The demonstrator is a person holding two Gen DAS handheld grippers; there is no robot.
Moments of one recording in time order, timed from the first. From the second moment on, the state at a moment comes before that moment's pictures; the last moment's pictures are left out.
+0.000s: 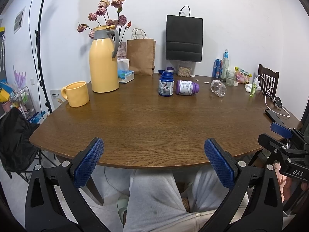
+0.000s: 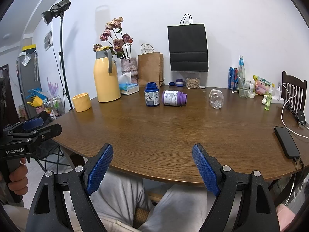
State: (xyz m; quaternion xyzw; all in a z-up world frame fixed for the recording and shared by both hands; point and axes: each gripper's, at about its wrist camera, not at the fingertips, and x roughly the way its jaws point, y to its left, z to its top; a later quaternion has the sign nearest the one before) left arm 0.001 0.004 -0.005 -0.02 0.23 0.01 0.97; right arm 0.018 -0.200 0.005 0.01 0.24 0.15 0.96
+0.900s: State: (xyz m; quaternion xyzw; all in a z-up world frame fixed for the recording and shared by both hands) left arm 0.029 -0.009 0.004 0.01 0.20 -0.01 0.98; right arm 0.055 -0.219 0.002 0.02 0.25 0.12 0.96
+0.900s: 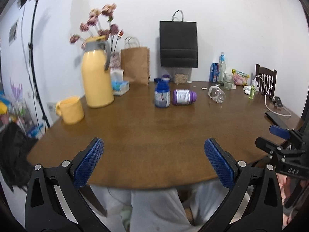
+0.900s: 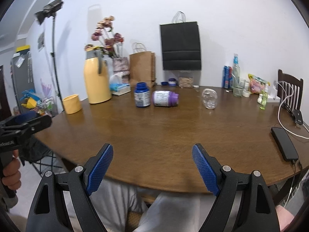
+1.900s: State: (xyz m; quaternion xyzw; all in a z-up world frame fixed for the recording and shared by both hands) left arm 0.372 -0.144 -0.015 0.27 0.32 -0.26 0.87; right arm 0.300 -0.298 -0.009 0.06 0.33 0.12 0.94
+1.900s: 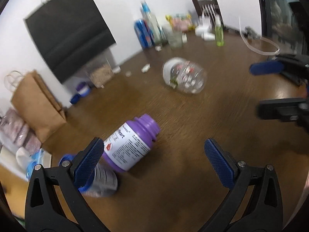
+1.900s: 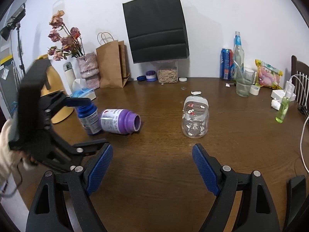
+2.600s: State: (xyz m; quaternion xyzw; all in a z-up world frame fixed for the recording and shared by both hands) left arm 0.437 -0.166 -0.064 0.32 0.45 -0.29 0.78; right arm 0.346 -0.319 -0.051 0.11 0.36 0.12 0.92
